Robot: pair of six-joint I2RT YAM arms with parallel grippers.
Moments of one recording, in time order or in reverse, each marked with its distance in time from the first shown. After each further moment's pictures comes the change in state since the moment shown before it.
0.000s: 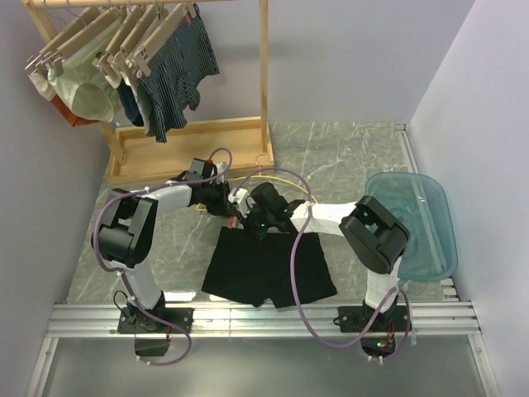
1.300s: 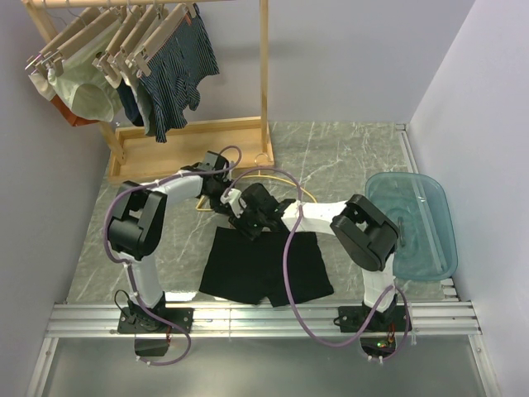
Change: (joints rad) left arm -0.062 0.098 0.192 -0.236 -0.164 0.024; right arm 0.038 0.069 0.094 -0.058 0.126 -0.009
